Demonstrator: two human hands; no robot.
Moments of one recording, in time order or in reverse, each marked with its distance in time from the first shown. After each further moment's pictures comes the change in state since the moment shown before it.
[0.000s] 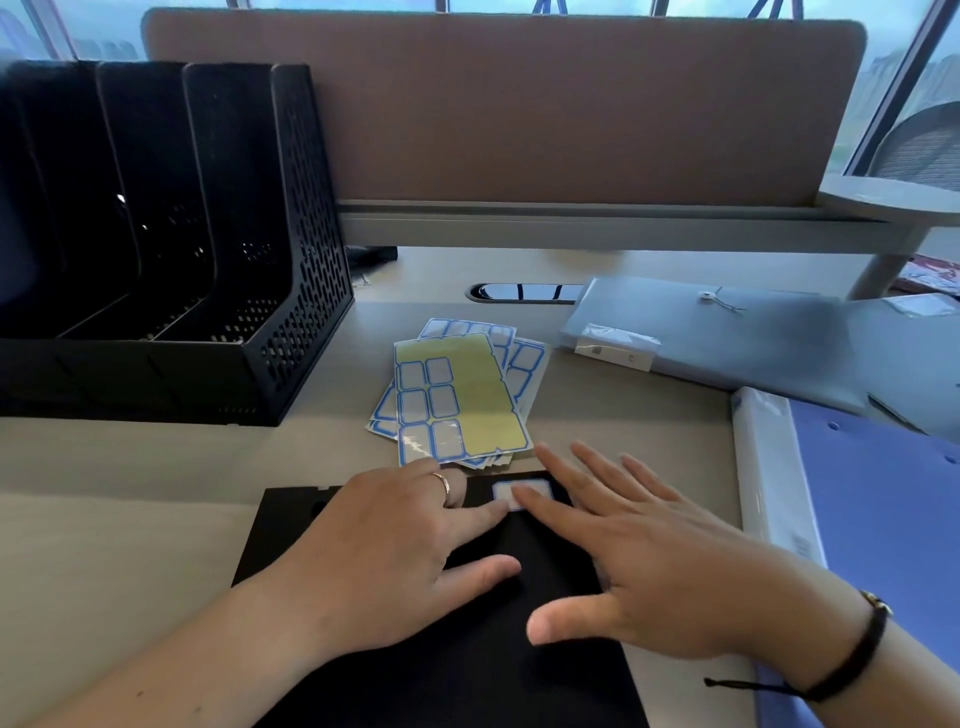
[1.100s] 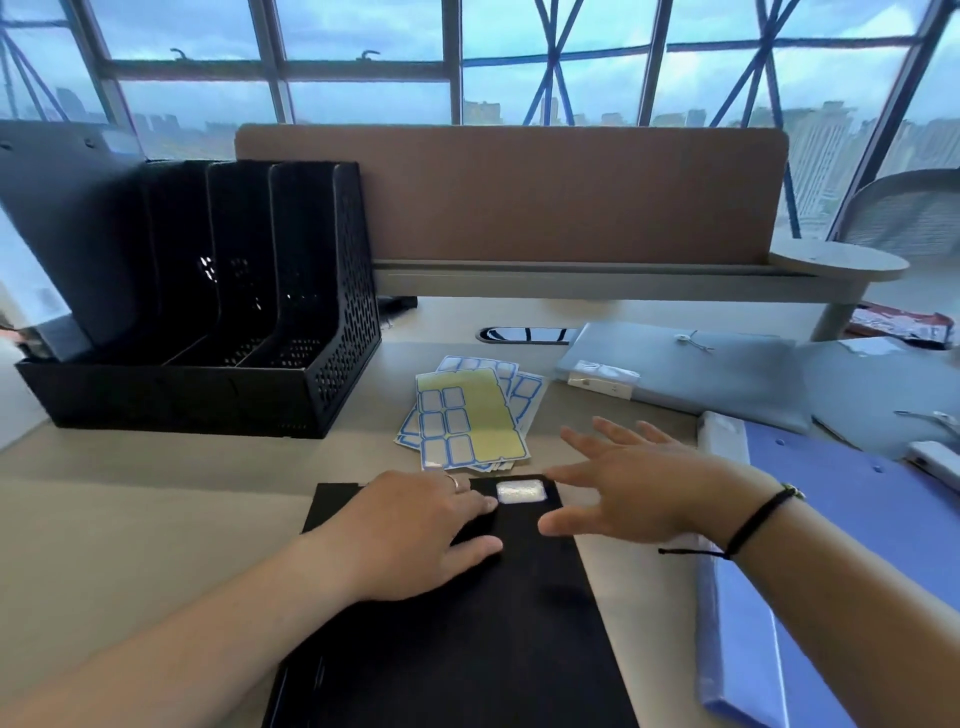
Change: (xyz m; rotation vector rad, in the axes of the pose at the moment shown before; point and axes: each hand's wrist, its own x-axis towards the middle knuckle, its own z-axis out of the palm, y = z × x) left_hand -0.004 0.013 -0.029 0.070 -0.308 -0.141; right_hand -0.008 0.001 -0.040 -0.088 -0.040 0.160
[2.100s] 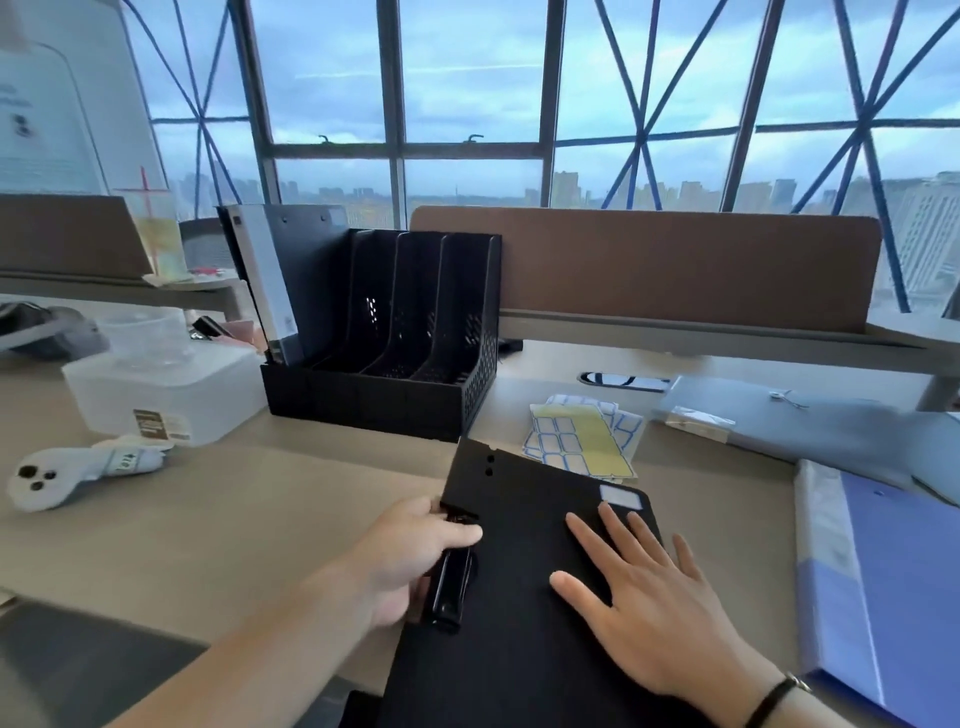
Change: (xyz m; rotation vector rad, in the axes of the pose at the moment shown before) left_hand -0.137 -0.019 -0.033 -1.636 0.142 -0.941; right_hand -0.044 -0.132 0.075 0.276 0.367 0.046
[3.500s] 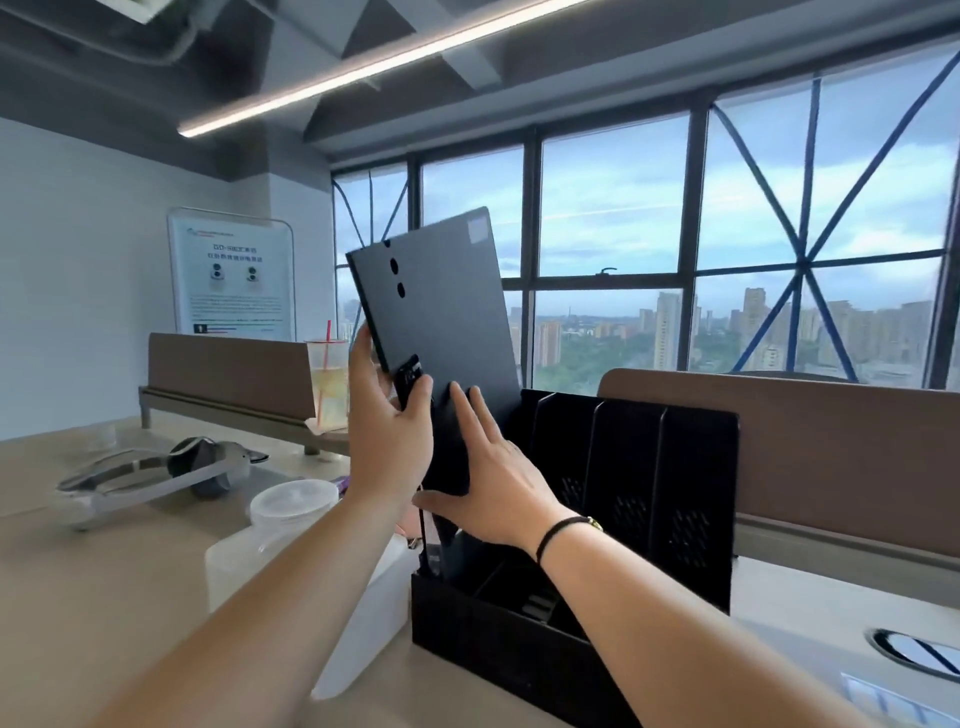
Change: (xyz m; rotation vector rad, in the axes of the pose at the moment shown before) left_hand 0.148 0.244 -0.248 0.025 0.842 1.253; right_hand 0.348 -0.340 -0.115 0.312 0.374 -0.745
